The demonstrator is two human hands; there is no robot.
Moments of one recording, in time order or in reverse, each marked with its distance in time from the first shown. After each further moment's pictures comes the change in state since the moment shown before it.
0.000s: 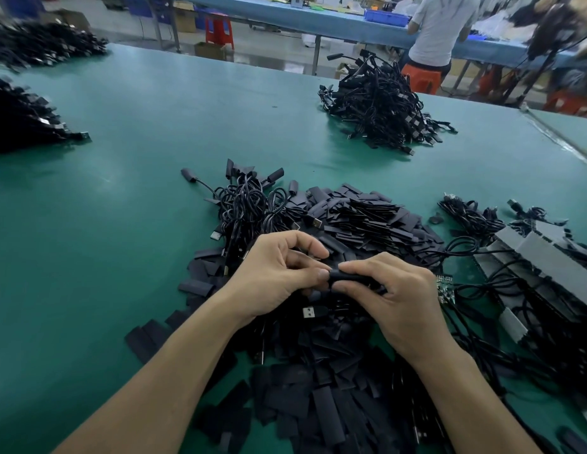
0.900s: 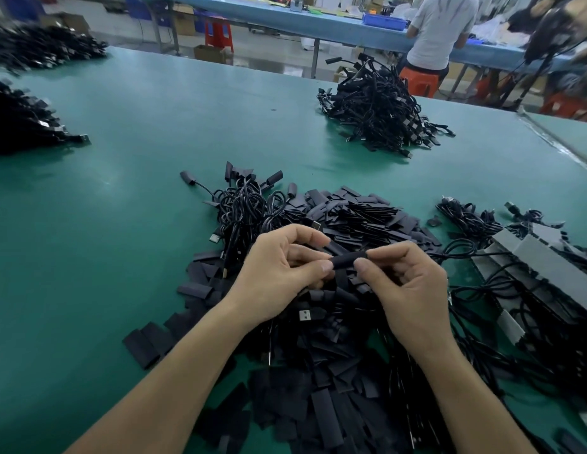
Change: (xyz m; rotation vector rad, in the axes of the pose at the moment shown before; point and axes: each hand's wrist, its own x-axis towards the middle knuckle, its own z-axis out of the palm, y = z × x) left_hand 0.005 -0.009 0.005 0.036 0.063 0.170; right_hand 0.003 -0.004 0.002 0.448 0.219 0.401
